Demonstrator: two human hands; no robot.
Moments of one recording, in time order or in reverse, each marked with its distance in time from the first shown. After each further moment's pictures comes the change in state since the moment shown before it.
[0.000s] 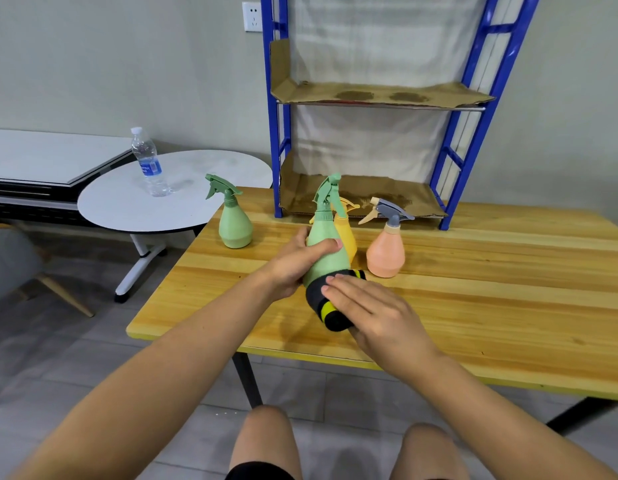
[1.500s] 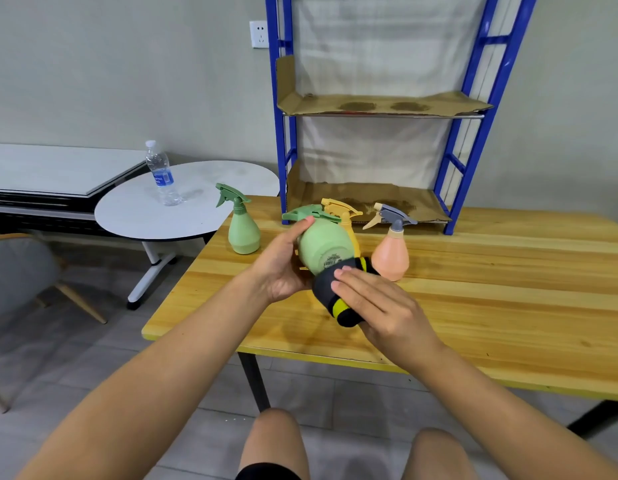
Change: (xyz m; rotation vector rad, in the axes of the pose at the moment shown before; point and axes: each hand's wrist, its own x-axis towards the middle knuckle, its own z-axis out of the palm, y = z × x) left_hand -0.031 0.025 -0.007 -0.408 0.058 -0.141; right_hand 0.006 0.004 -0.006 0.002 0.135 -0.074
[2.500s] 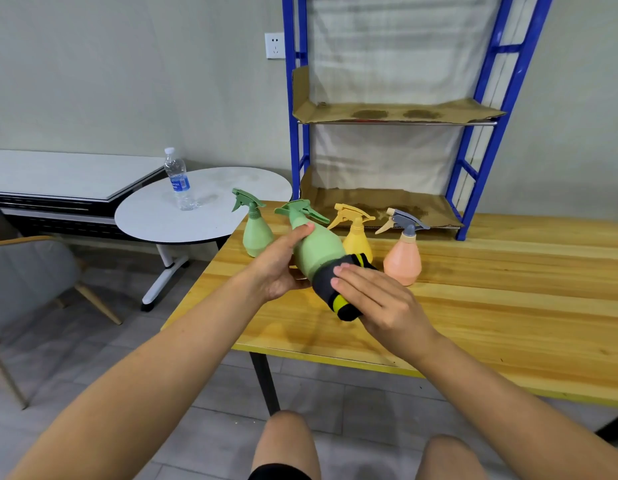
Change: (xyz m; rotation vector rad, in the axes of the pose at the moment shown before) left_hand -0.015 0.012 -0.020 0.157 0.119 0.057; right_hand 0.019 -0.001 0.016 0.013 0.016 -0.062
